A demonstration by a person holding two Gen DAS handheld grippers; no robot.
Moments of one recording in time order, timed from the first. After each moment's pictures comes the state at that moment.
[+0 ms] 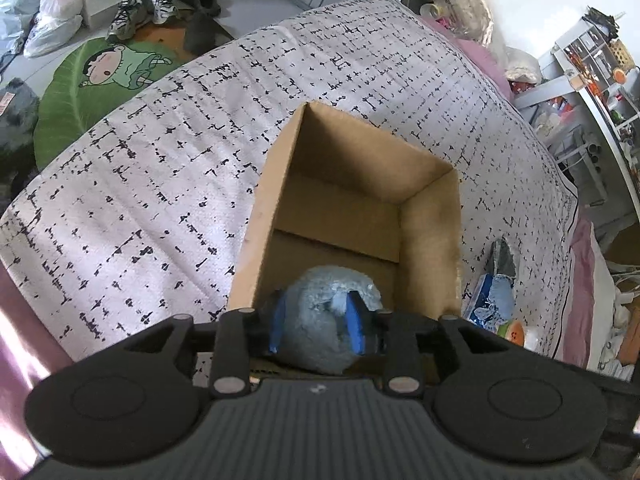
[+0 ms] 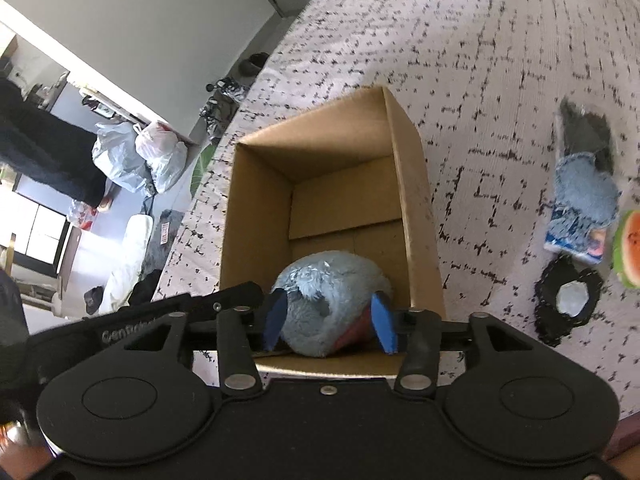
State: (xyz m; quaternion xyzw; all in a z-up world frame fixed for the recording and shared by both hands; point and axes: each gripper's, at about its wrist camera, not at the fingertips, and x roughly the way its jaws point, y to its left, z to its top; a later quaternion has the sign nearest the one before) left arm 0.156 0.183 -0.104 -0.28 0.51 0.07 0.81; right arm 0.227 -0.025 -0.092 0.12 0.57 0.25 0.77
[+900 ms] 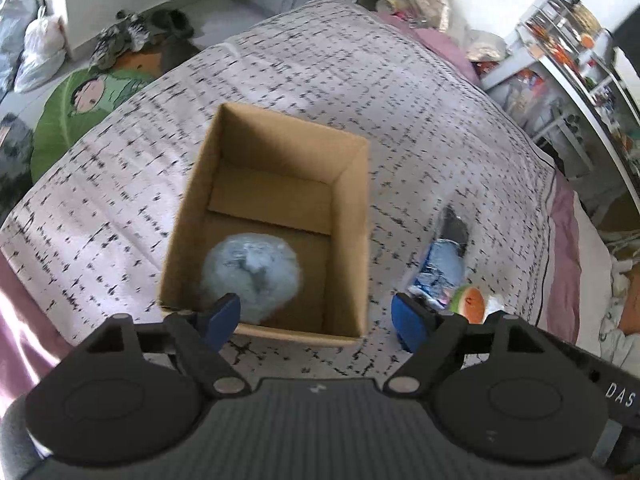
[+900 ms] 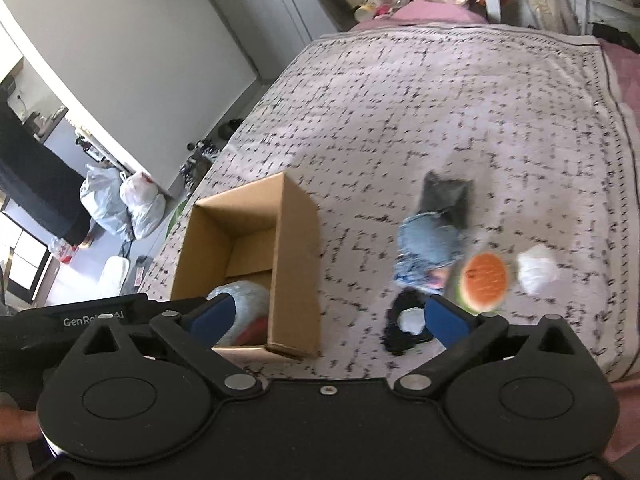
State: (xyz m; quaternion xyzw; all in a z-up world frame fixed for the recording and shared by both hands) left arm 0.143 0.098 -0.058 -0.22 0.50 0.06 0.83; right arm 0.202 -0.145 -0.050 0.11 0.48 0.21 0.84
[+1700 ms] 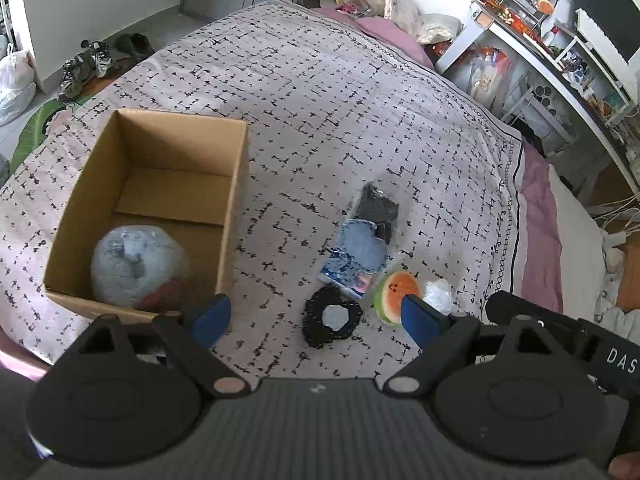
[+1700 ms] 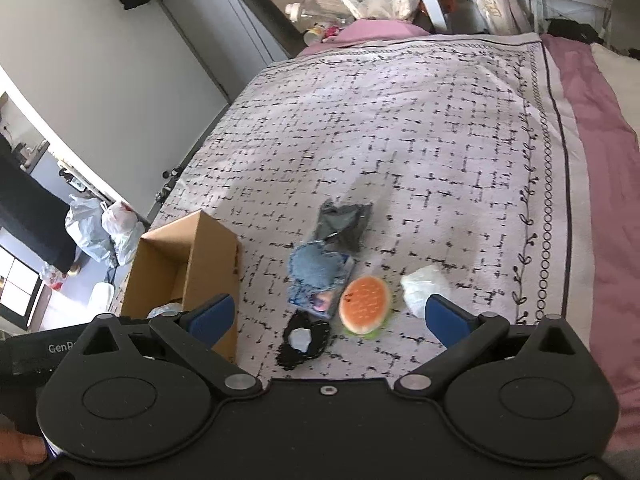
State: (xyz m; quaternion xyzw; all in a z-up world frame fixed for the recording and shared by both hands) left arm 0.162 -0.014 -0.055 -0.19 0.49 0.04 0.85; right arm 0.225 -0.254 -0.061 0.13 0.47 0.19 0.85
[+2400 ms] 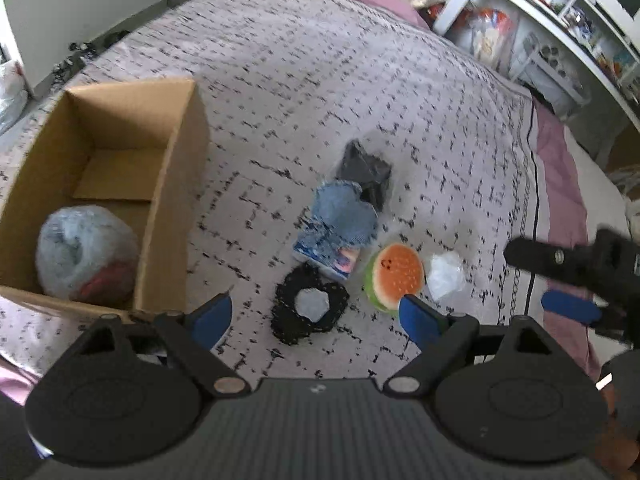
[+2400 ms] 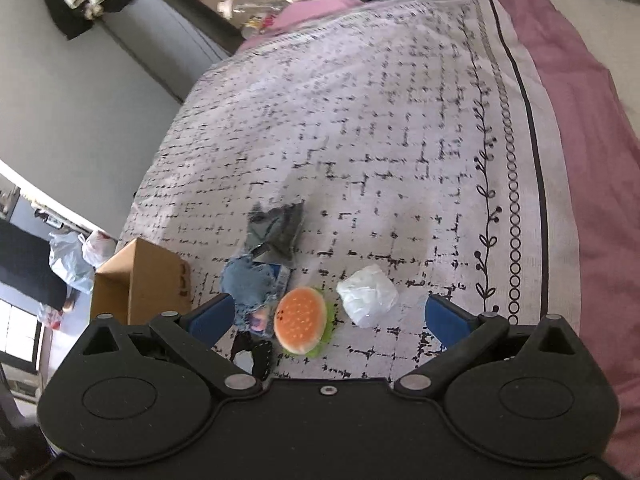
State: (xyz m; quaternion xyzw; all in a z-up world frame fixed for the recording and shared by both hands) left arm 0.186 -0.064 -0.109 -0.15 0.52 0.04 0.84; right arm 0.266 -0.297 -0.111 0.19 0.51 0.14 0.83
